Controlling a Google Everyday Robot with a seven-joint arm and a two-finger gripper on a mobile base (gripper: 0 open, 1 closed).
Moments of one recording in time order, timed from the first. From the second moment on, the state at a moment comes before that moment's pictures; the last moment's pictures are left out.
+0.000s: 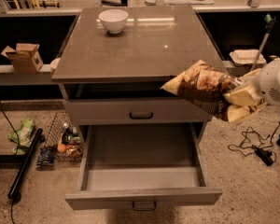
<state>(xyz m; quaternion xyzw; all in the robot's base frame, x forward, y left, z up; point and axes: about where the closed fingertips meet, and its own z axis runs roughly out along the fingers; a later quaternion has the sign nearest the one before) 0.515 -0.241 0.881 -0.41 0.83 0.04 0.38</state>
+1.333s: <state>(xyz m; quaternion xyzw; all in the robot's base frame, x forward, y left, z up) 0.605 -0.203 0.971 -0.47 0.79 0.00 0.41</state>
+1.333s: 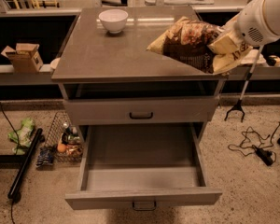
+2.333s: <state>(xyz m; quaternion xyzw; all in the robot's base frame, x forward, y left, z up) 0.701 -0.167 0.956 -0.44 0.77 0.02 0.46</state>
